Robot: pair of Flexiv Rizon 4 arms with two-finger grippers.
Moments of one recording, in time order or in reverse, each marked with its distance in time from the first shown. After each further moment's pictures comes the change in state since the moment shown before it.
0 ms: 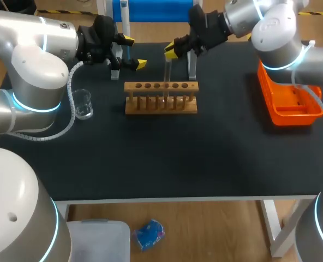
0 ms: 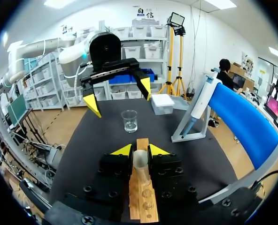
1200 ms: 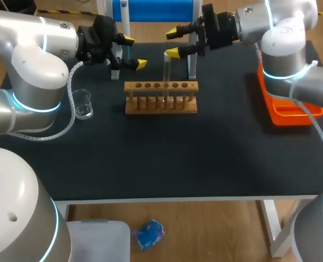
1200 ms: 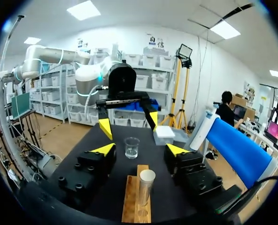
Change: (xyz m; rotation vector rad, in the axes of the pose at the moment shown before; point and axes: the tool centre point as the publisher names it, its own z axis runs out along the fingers) left arm 0.000 0.000 0.000 0.000 0.000 0.000; right arm 0.010 0.034 -0.018 -0.305 0.018 -0.136
